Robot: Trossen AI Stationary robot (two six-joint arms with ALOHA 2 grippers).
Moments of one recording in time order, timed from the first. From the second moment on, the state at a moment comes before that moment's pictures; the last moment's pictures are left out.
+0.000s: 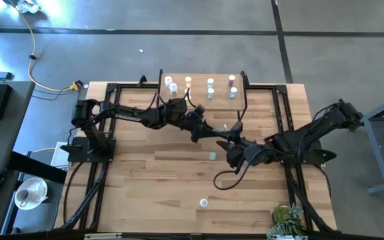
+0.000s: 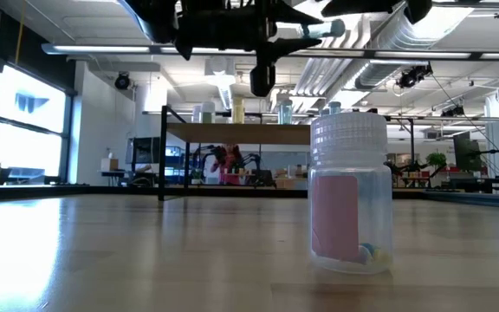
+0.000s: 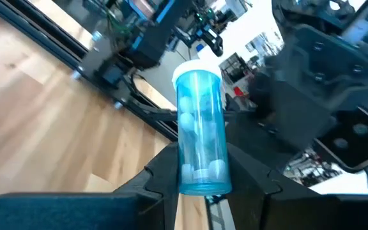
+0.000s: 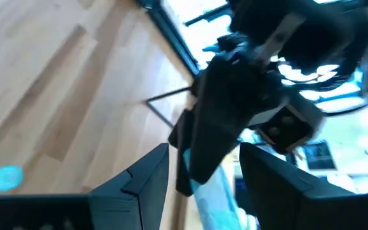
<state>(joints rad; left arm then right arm) 0.26 1.75 1.12 0.48 0.43 -0.77 0.43 1.27 0.99 -0.24 0.83 -0.76</state>
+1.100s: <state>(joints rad) 0.24 1.75 1.12 0.65 0.44 -0.31 0.42 1.27 1.68 -0.97 0.72 0.33</state>
